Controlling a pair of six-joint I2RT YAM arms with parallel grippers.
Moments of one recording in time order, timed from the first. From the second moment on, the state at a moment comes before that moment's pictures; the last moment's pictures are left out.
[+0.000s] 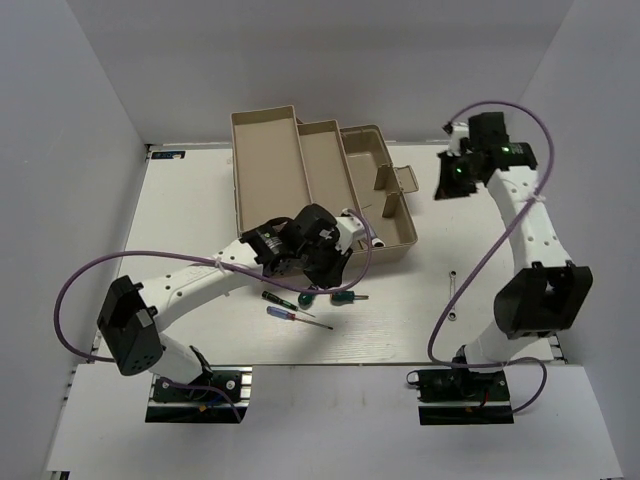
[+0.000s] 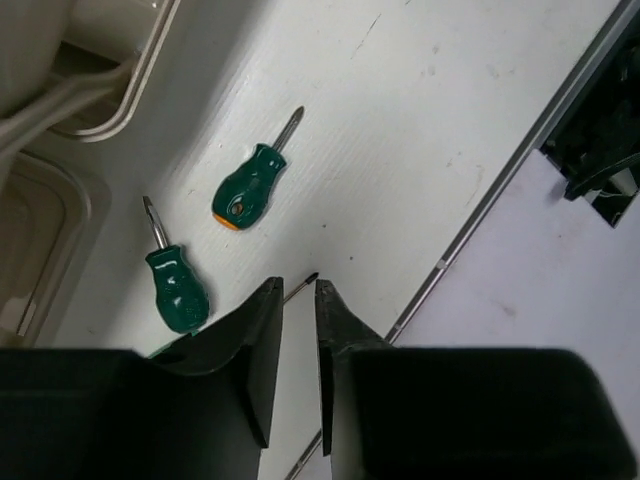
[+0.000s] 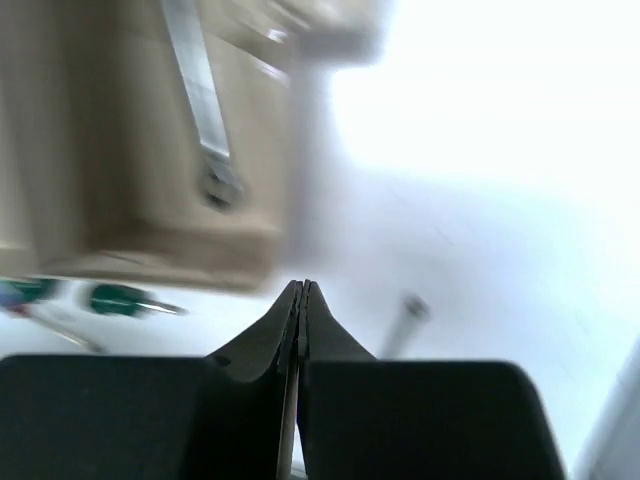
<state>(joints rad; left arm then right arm) -0.93 1.47 1.26 -0.63 0.19 -0.12 0.12 1.64 1.70 -1.02 -0.26 -0.01</state>
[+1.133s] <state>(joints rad) -0.96 1.58 1.24 -0.56 0.13 -0.13 -0.03 1.76 1.04 -0.94 -0.03 -0.11</state>
